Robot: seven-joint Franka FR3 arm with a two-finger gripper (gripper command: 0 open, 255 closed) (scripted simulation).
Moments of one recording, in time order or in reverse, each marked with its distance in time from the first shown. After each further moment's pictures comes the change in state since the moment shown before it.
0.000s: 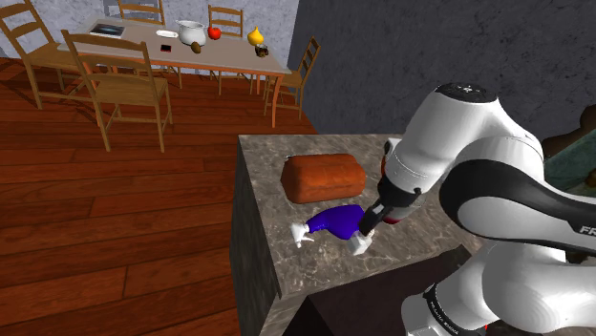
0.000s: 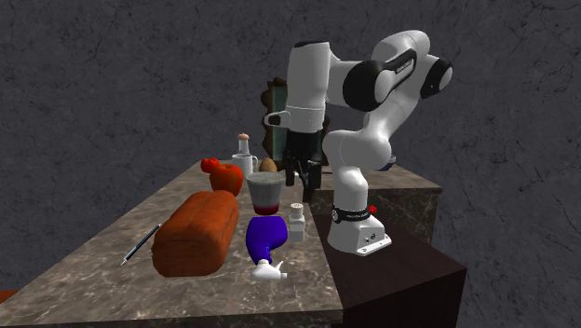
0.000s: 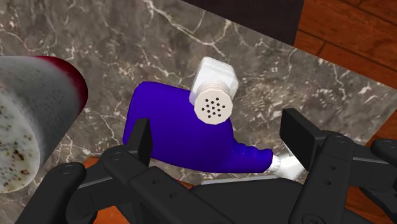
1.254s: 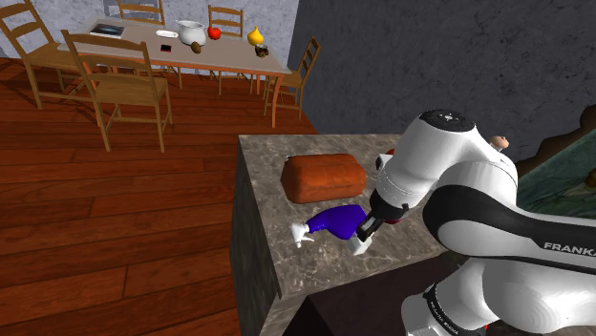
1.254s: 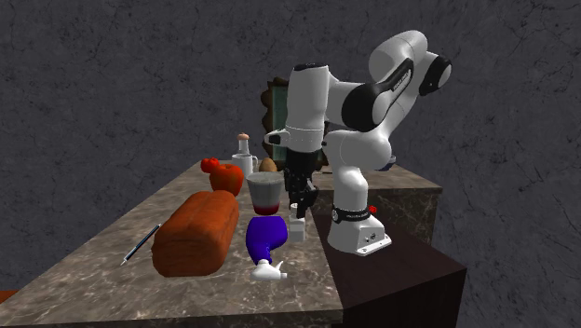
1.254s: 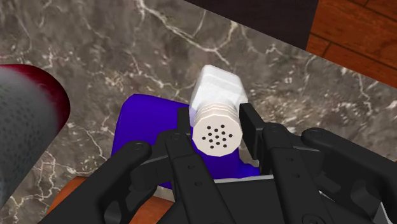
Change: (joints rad) arm 0.009 0.046 0.037 -0.089 0.030 0.134 0.009
